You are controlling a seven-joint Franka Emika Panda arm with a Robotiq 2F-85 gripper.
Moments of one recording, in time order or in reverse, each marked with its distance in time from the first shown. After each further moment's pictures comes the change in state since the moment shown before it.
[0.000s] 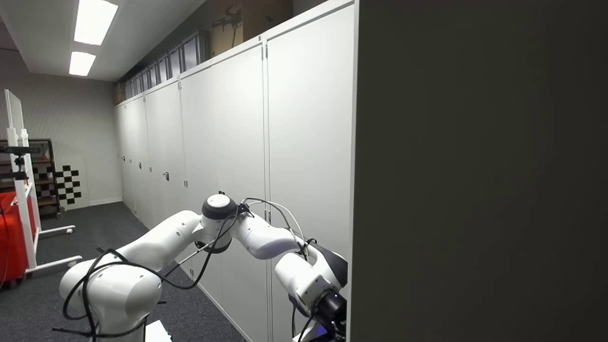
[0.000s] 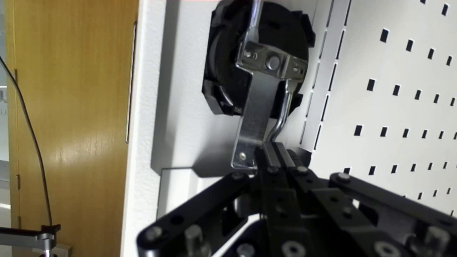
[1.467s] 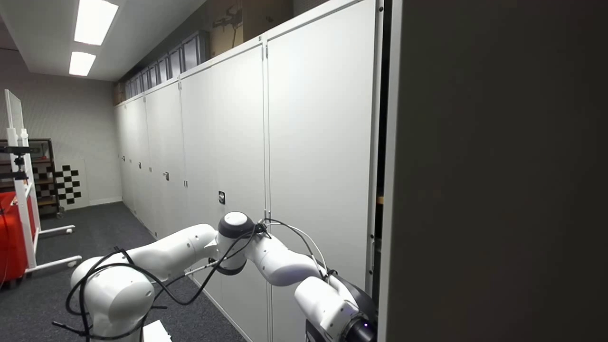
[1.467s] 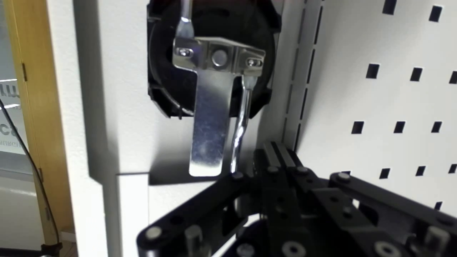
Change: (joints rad) arm -0.248 0.158 0.013 0.159 -0.259 -0.002 0.402
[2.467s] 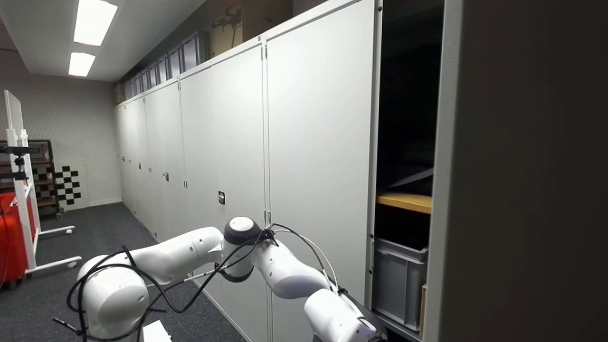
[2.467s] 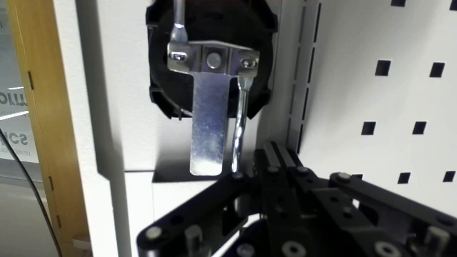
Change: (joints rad) arm -0.140 0.007 0.007 0.055 -0.227 -0.003 0.243
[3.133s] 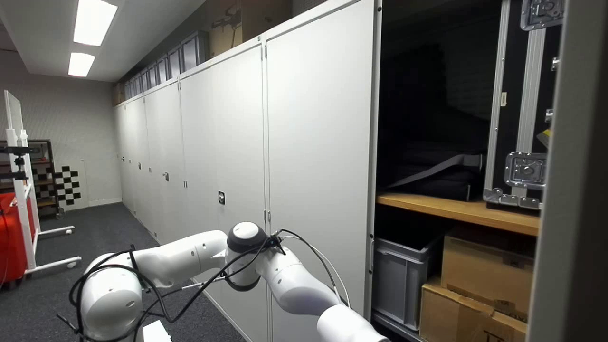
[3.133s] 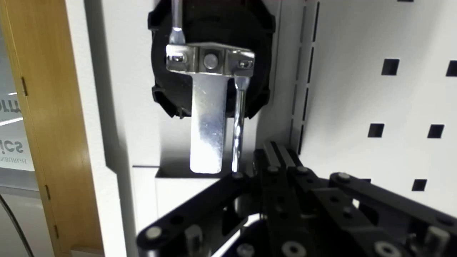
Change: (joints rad) arm -0.167 0.000 0.004 0.091 -0.282 0.000 0.254
